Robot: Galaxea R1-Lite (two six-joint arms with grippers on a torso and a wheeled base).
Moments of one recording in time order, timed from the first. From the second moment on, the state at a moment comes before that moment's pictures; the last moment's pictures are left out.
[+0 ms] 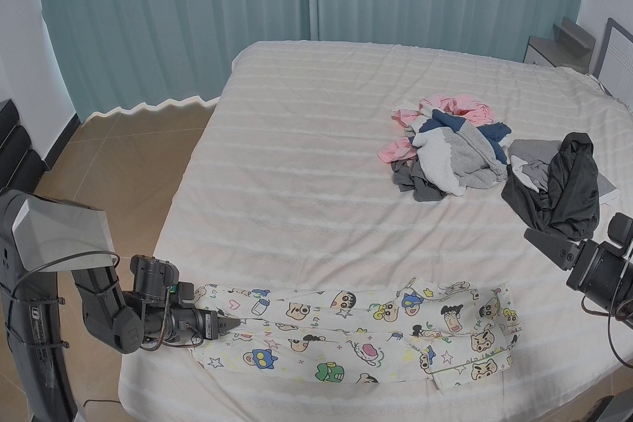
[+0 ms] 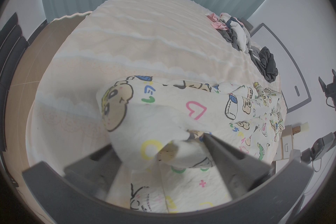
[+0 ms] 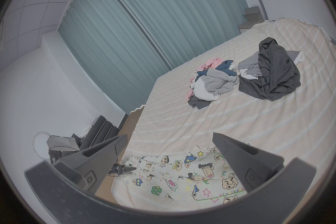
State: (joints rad) left arm -0.19 2.28 -0.47 -0.98 -0.27 -0.16; right arm 0.34 1.14 -0.24 -0.70 0.01 0.53
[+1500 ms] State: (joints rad) left arm 0.15 2.17 -0.38 -0.98 -0.40 -0.11; right arm 0.33 1.18 -0.23 -0.70 0.03 0.55
